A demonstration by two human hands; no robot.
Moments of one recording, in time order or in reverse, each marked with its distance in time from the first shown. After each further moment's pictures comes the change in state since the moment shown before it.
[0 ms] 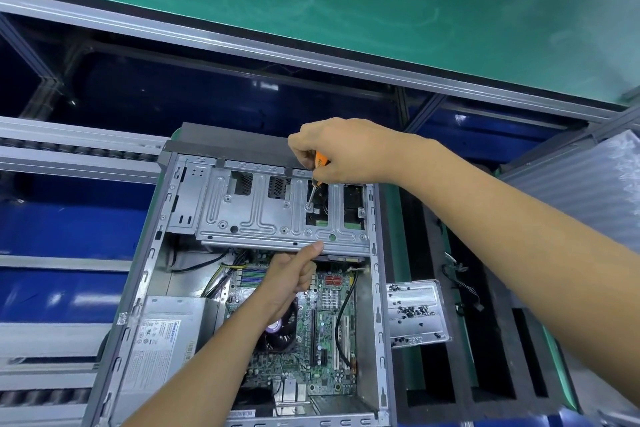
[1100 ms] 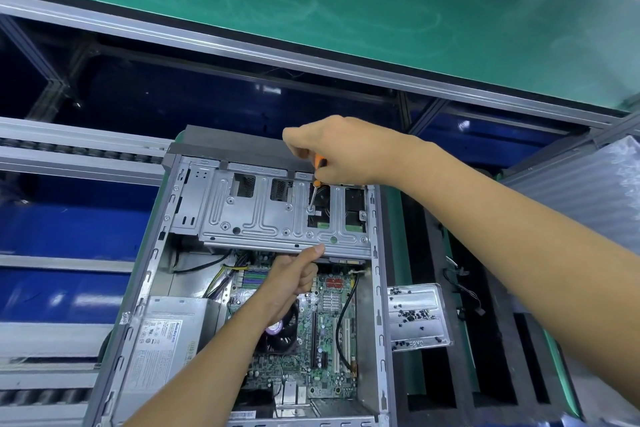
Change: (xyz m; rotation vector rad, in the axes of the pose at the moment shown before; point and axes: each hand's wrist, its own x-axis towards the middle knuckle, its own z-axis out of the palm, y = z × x) left_hand -0.001 0.003 -0.001 0.026 -0.048 -0.018; right_hand 0.001 -0.004 -0.005 -0.046 0.020 -0.050
